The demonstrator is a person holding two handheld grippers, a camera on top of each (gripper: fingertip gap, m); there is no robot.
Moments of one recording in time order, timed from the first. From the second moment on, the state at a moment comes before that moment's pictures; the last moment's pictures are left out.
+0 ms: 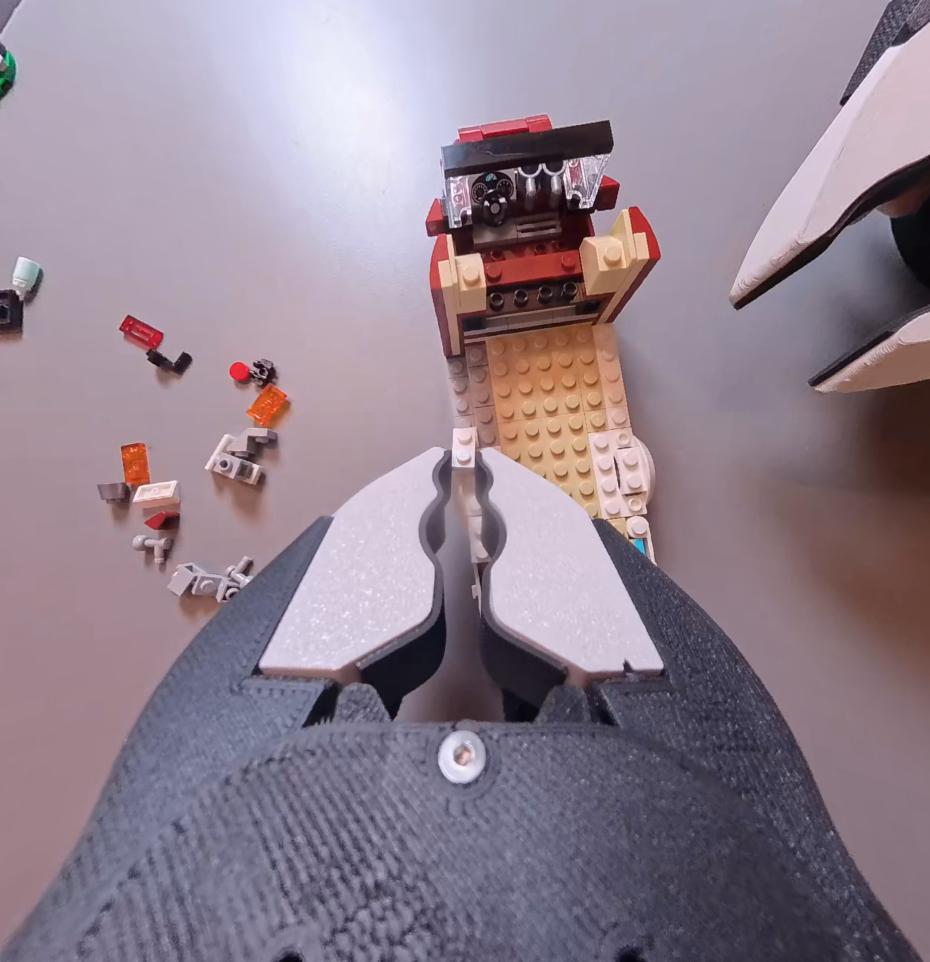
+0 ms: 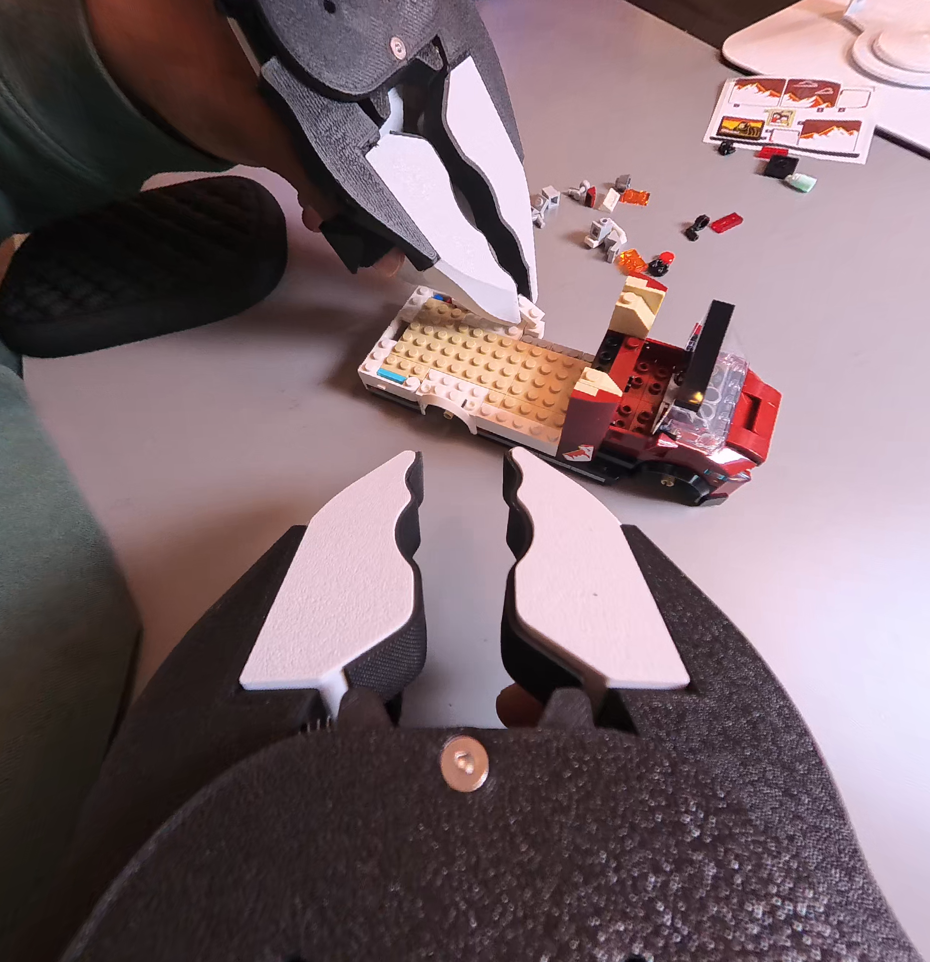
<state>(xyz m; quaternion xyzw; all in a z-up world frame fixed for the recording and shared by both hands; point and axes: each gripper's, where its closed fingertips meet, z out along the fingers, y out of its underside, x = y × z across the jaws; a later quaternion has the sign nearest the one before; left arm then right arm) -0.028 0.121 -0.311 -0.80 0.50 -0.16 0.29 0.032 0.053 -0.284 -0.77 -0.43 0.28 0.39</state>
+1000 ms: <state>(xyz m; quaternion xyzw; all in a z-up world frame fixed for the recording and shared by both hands) -0.051 0.142 -0.313 -0.77 0.57 -0.18 0.22 0.030 0.048 -0.284 -0.76 -0.43 0.31 0.38</state>
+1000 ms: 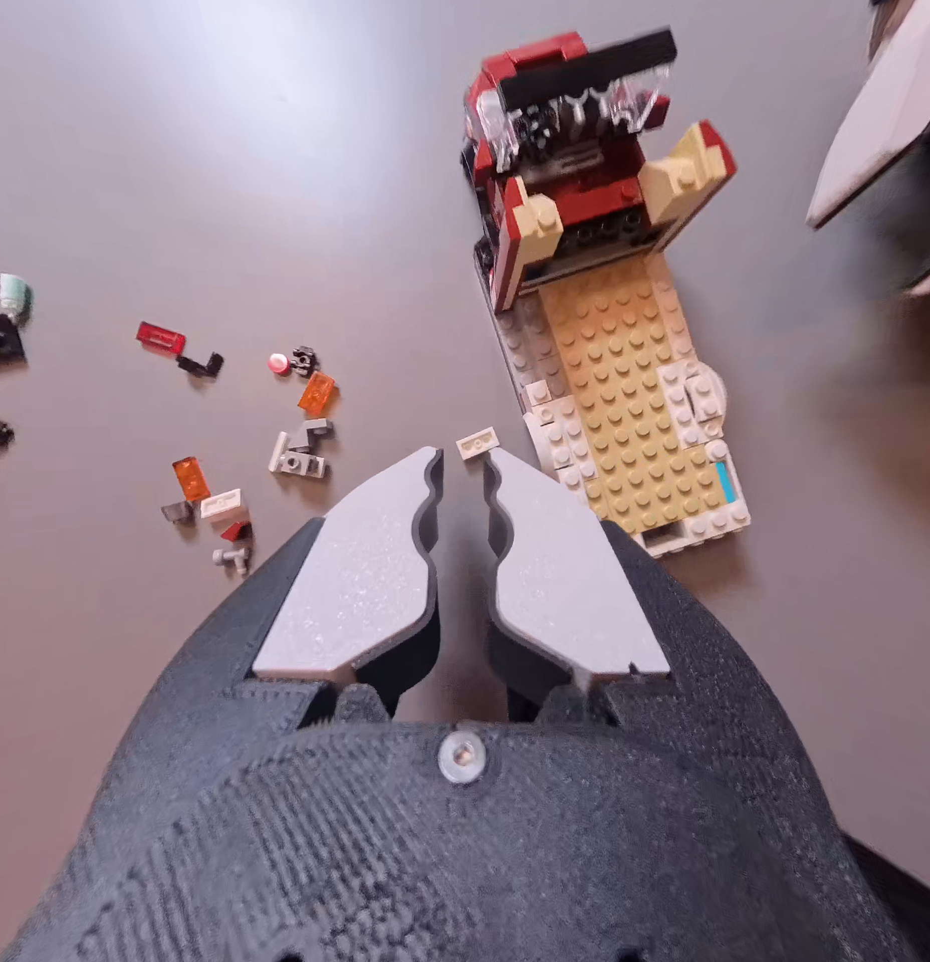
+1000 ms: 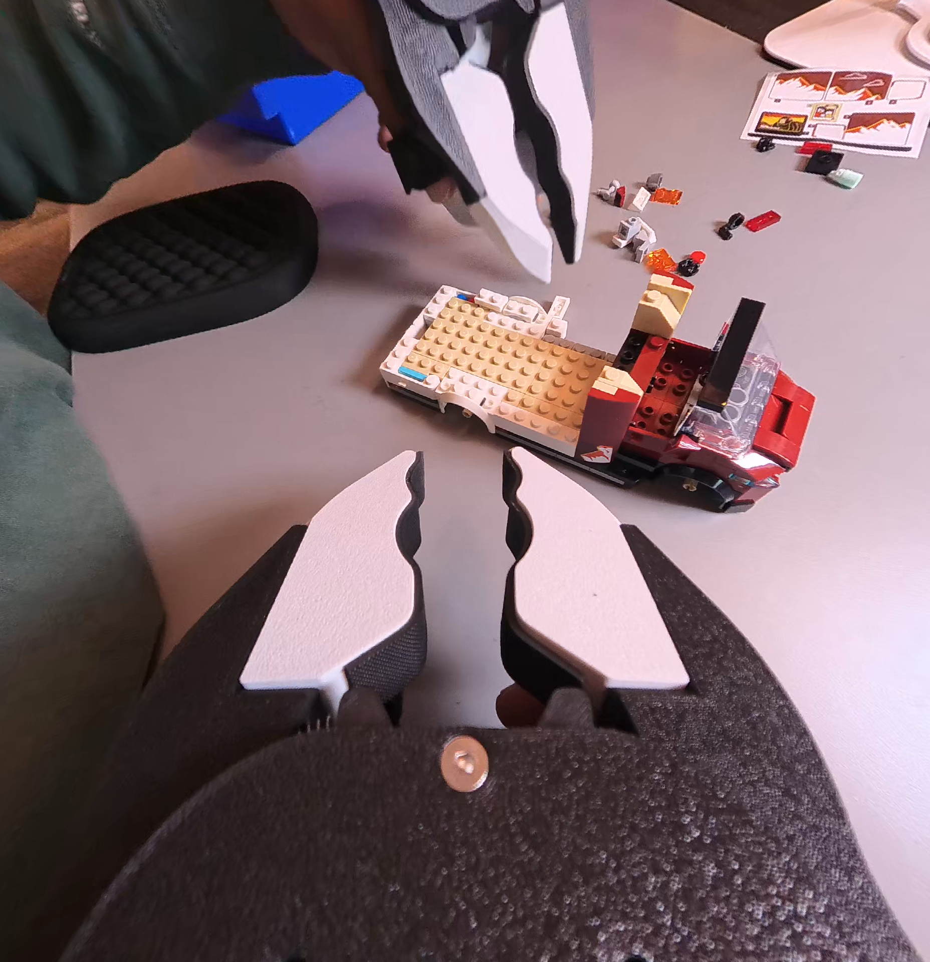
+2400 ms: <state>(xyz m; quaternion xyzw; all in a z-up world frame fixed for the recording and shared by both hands) 0.000 0.040 -0.206 -0.59 0.47 -0.59 0.29 -0.009 0.048 -0.210 -0.61 -0.50 0.30 0.54</state>
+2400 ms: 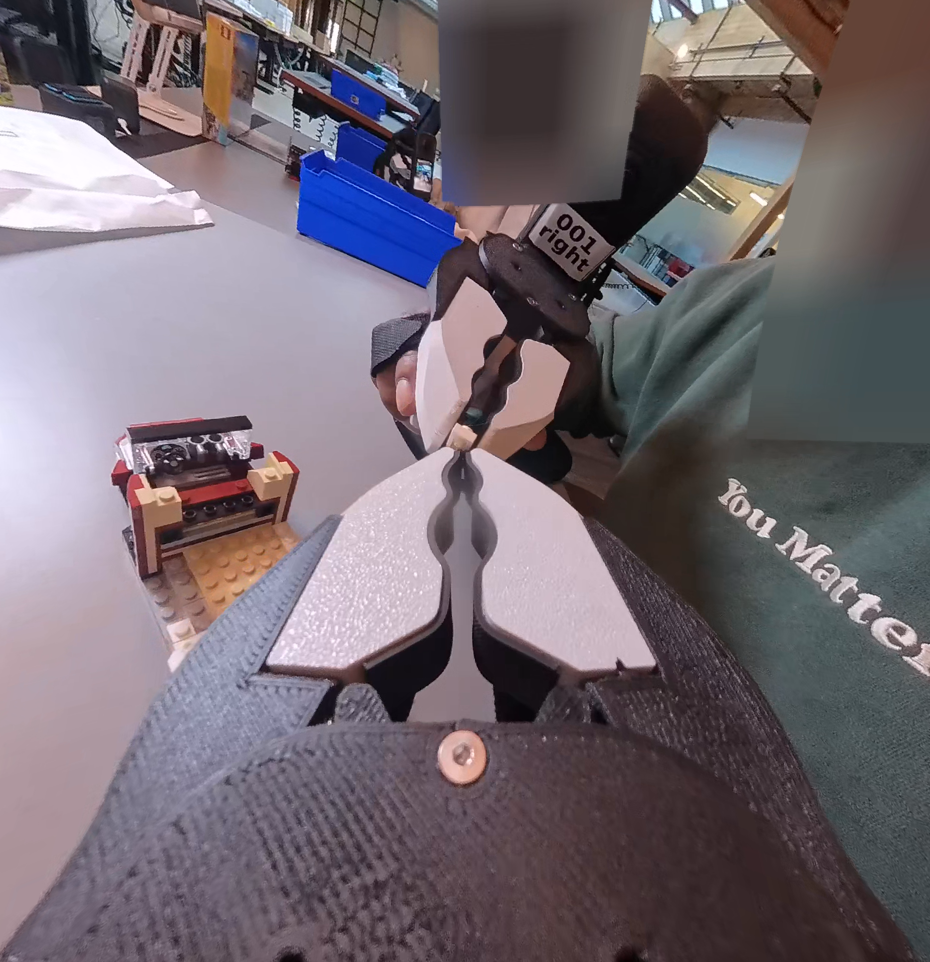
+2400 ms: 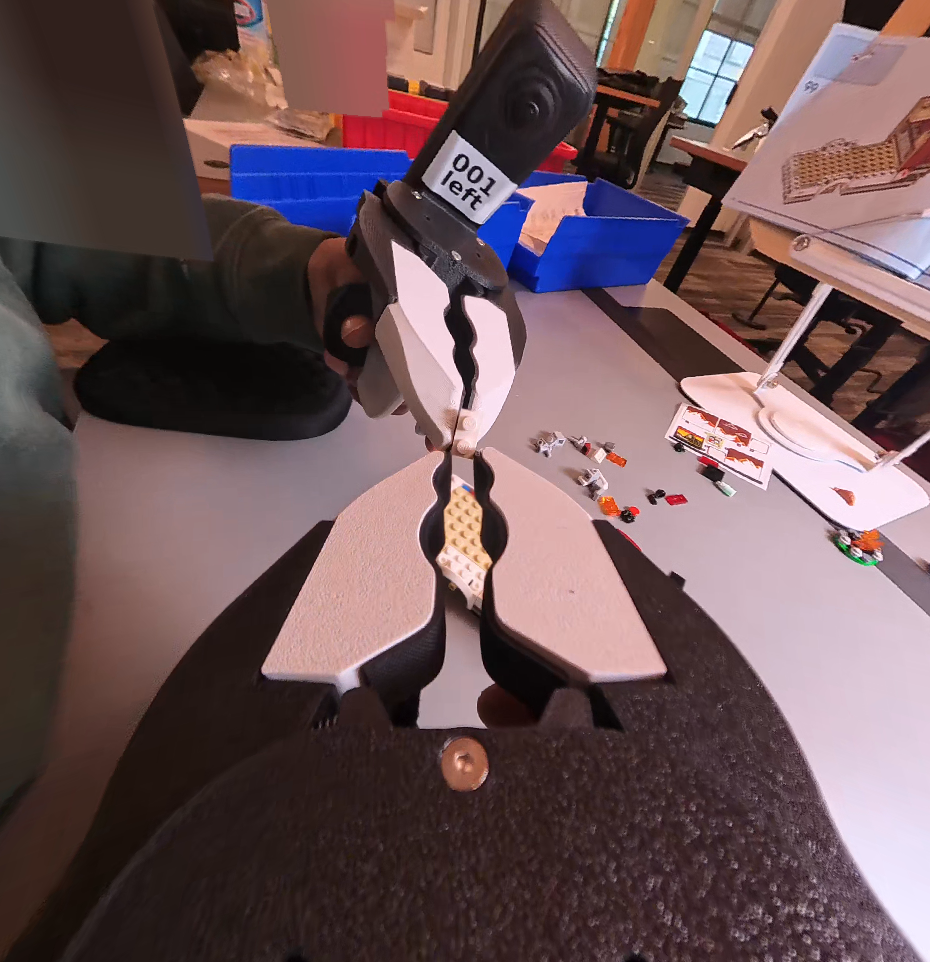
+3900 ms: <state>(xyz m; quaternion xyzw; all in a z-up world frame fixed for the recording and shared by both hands) -0.009 0.035 -0.284 -0.57 0.77 -0.14 0.25 -0.009 0.039 -0.286 -0.66 -0.60 0.24 0.39</state>
